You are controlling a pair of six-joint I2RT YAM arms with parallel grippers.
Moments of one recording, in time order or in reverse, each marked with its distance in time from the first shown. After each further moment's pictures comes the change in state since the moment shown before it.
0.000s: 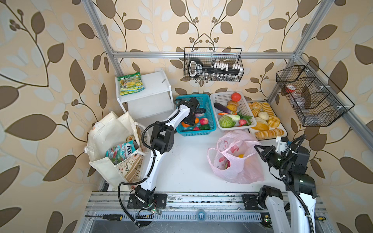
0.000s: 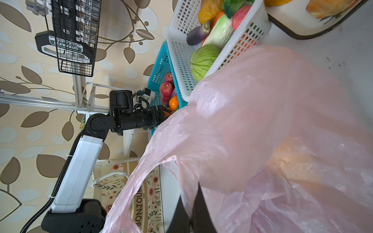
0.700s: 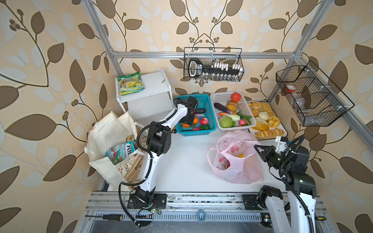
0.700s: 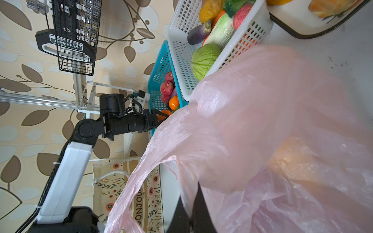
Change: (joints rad) left arm -0.016 -0.196 -0.155 0.016 0.090 0.021; right arm 0.006 0.002 0.000 0.003 0.000 0.000
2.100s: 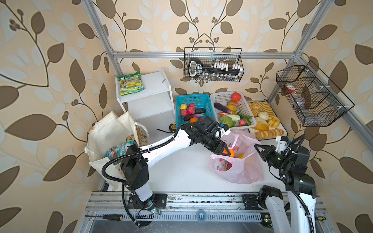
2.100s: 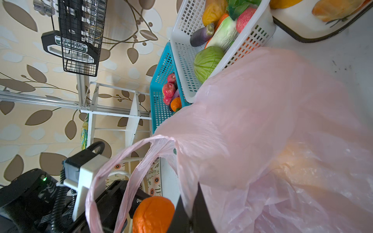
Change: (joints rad) left arm -0.439 -0.546 -0.596 0.468 0.769 -0.141; right arm 0.003 -0.006 -0.004 0.022 0.000 0.009
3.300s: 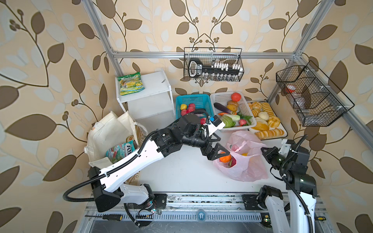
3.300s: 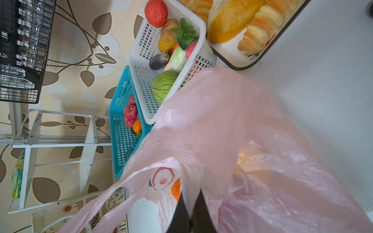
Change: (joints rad) left arm -0.038 -0.428 -0.112 0.089 -0.082 0.147; right arm -0.039 0.018 0.020 -0.105 0.229 -0.092
